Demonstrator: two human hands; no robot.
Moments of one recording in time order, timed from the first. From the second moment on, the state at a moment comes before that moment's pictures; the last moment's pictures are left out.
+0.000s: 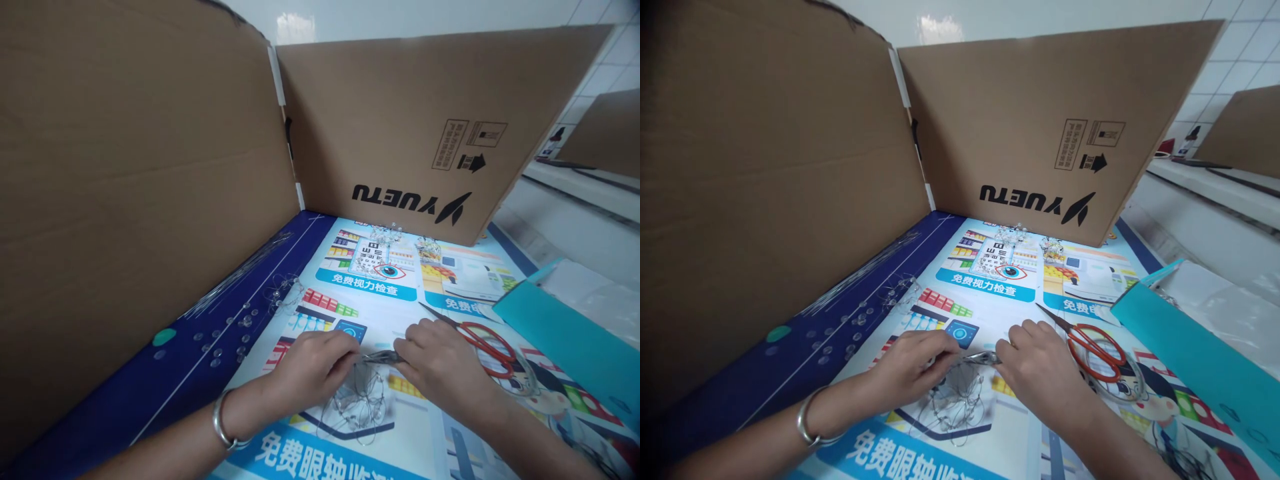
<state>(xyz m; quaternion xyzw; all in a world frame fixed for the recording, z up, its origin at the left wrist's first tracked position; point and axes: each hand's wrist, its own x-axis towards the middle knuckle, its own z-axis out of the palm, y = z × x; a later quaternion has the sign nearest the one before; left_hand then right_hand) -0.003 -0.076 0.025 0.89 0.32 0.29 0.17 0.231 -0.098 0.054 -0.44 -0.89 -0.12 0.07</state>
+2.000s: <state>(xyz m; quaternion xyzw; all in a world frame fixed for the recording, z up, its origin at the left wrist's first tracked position) 0.001 -0.079 0.016 0.94 0.16 0.30 0.01 0.208 -0.115 0.060 -0.42 -0.89 -0.18 -0.01</state>
